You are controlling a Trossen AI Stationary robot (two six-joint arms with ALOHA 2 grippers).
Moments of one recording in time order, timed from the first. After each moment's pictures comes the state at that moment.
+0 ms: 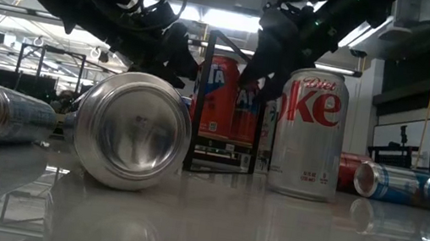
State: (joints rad) left arm 0.15 1.45 0.51 0.65 -0.41 -0.17; right arm -0.03 1.59 1.07 -0.27 0.19 0.37
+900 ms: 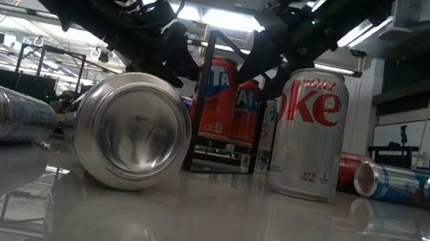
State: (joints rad) left arm 0.10 1.45 0.51 0.63 -0.45 -0.18; right arm -0.02 1.59 1.07 -0.25 0.29 0.47
